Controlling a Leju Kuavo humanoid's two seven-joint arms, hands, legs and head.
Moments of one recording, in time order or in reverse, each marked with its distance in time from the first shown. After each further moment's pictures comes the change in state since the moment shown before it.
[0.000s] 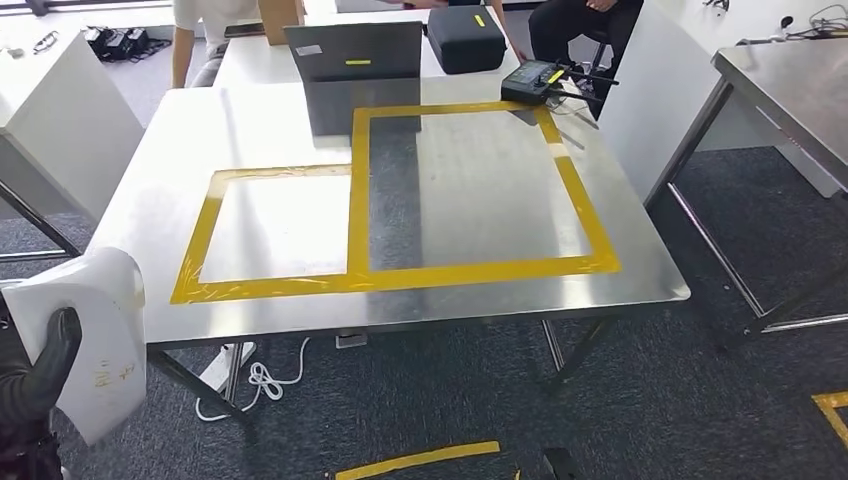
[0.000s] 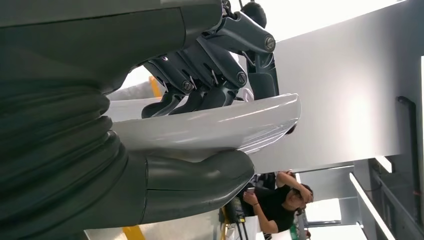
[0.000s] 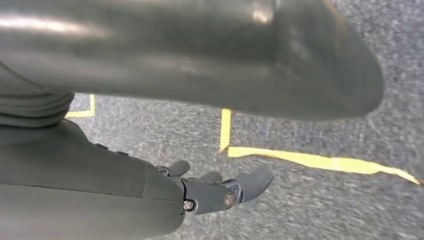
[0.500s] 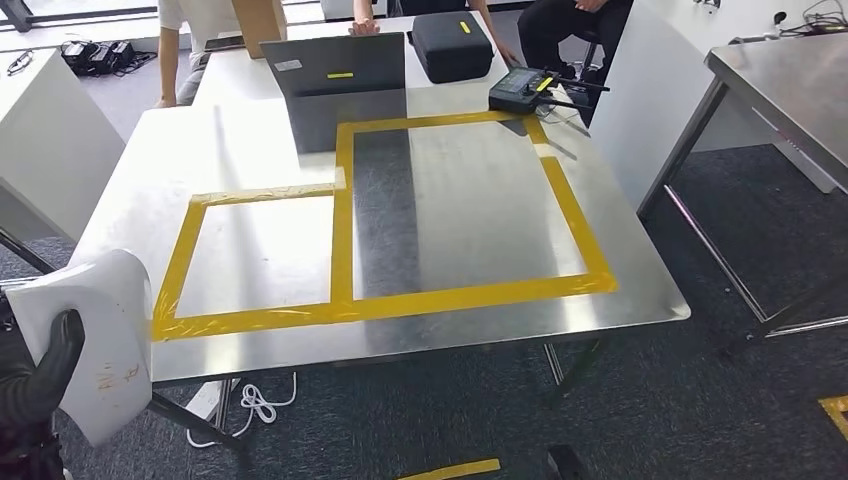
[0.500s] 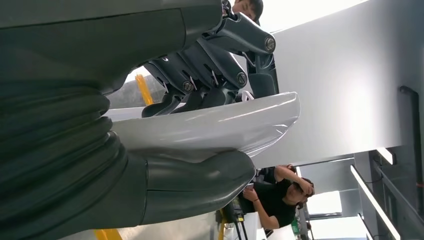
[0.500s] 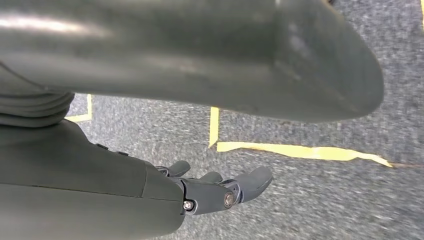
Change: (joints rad) left arm 0.010 -0.001 0.000 0.001 -0.005 -0.003 -0.002; right arm 0.000 0.001 -0.006 0.001 -0.001 0.000 0.011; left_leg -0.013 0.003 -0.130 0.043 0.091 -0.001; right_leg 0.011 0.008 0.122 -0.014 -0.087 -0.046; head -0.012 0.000
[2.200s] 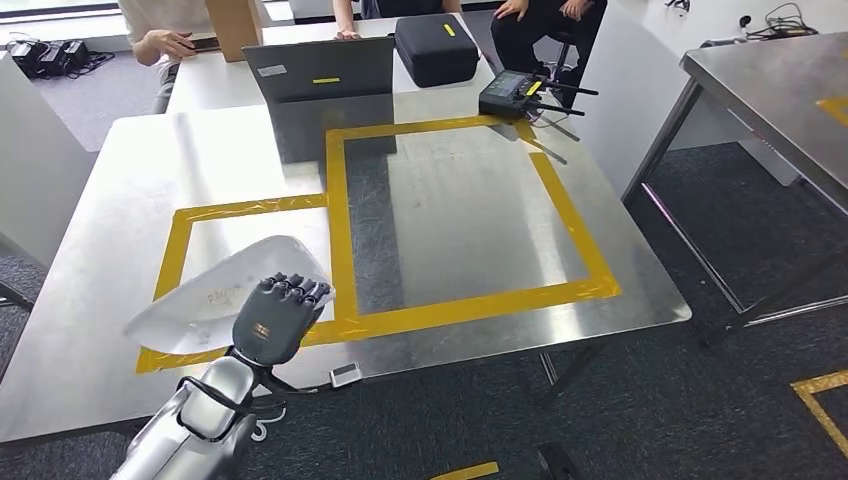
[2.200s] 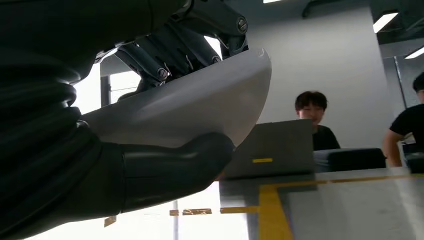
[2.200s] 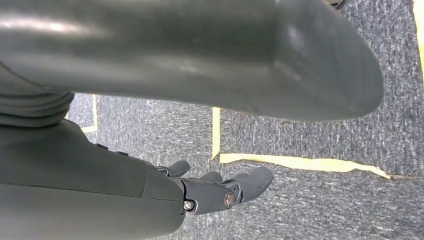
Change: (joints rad) left arm -0.441 -0.092 -0.742 0.941 -1.555 0.831 0.294; right arm -0.015 0.005 -0.009 0.000 0.051 0.012 0.012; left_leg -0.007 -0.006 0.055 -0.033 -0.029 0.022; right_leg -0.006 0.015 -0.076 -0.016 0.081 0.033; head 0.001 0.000
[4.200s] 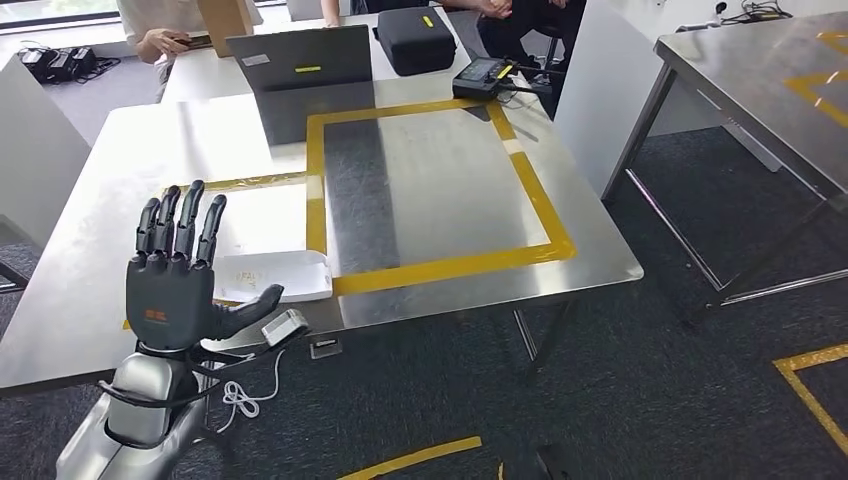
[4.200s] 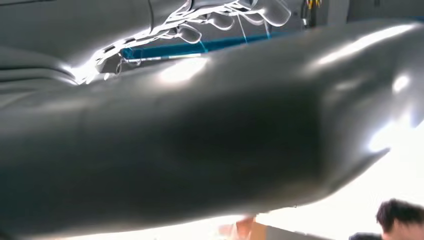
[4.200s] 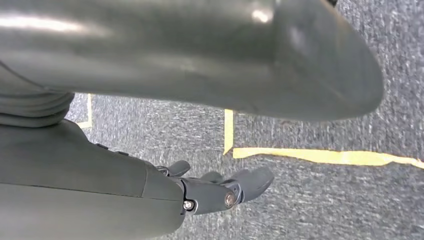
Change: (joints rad) left arm 0.082 0.114 0.184 -0.441 -0.043 0.002 0.220; right arm 0.010 0.019 -0.028 0.002 0.011 -0.004 -0.038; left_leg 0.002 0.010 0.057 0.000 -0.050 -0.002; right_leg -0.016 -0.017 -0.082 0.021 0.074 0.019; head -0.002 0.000
